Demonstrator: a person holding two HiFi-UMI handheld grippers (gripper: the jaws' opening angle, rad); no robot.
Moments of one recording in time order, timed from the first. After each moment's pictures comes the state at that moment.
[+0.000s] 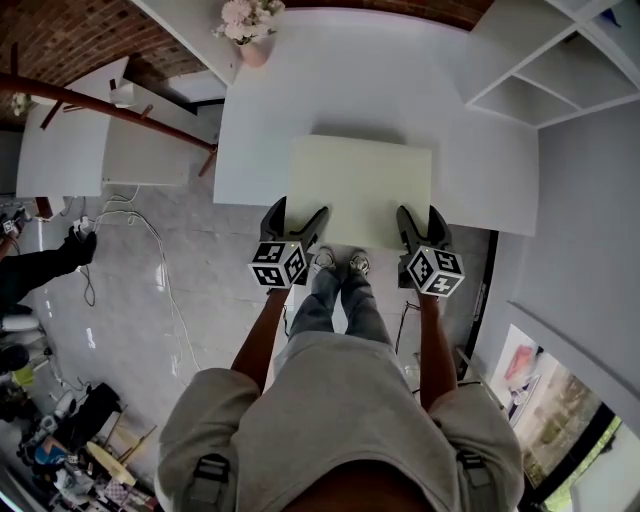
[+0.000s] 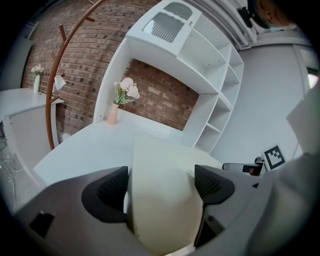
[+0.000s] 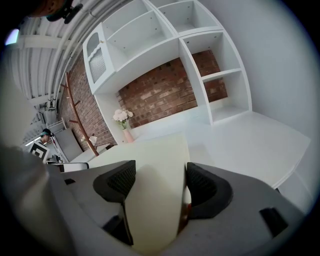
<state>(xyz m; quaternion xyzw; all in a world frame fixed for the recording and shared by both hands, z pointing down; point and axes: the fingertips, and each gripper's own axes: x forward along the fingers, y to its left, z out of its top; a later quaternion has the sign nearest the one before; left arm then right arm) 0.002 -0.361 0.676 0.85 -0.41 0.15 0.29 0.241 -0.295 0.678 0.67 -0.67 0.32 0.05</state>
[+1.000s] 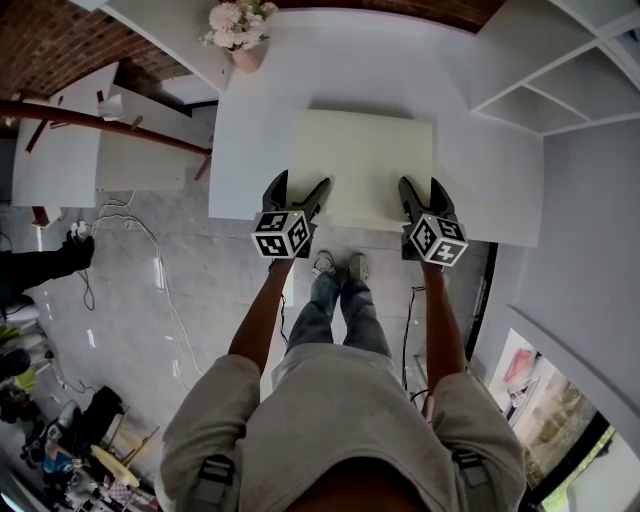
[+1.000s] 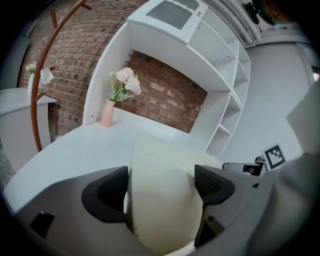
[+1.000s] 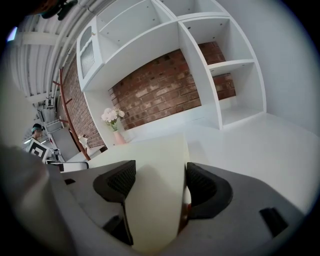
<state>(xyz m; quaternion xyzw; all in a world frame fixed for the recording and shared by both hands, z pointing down) 0.032 -0.461 0.707 0.86 -0.41 0.14 0.29 0.271 -0.397 0.708 0.67 -0.67 0.31 0.05</state>
